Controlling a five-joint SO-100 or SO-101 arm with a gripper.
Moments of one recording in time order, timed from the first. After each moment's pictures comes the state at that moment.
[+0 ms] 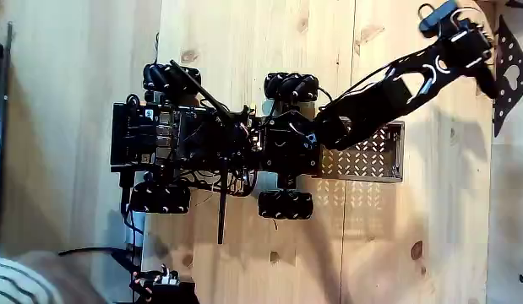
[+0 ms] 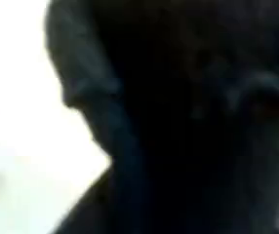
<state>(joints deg) -30.4 62.8 64.2 54.8 -6.2</state>
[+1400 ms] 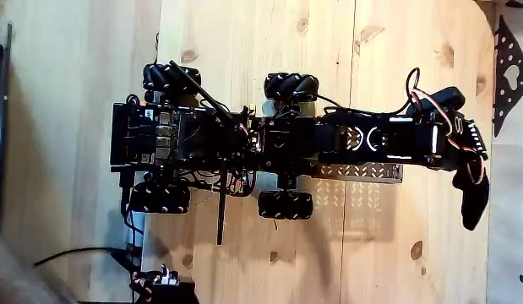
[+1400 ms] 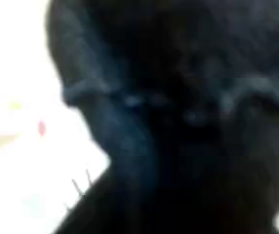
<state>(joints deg) 5.8 113.5 64.4 96.5 -26.8</state>
